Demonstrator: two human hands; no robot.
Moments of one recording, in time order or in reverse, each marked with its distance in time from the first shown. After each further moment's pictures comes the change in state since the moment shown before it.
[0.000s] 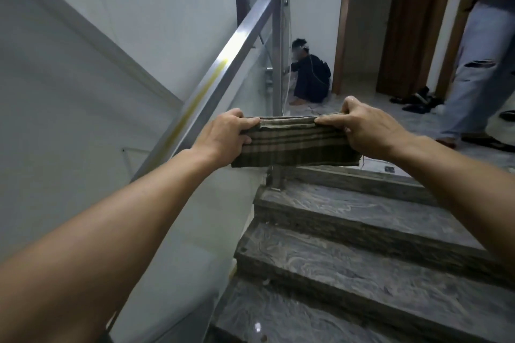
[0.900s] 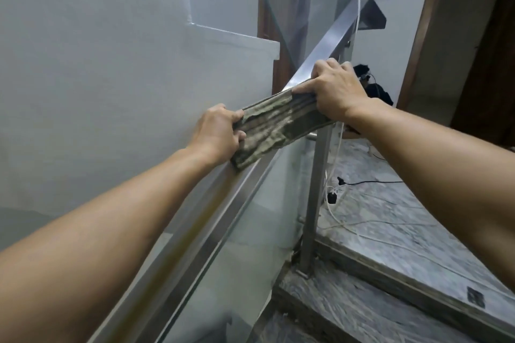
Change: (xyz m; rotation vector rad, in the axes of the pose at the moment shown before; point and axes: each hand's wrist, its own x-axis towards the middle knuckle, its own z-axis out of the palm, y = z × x) left_hand 0.315 -0.118 -0.054 0.183 0.190 -0.353; right_hand 0.463 0.067 -0.016 -0.144 0.165 -0.238
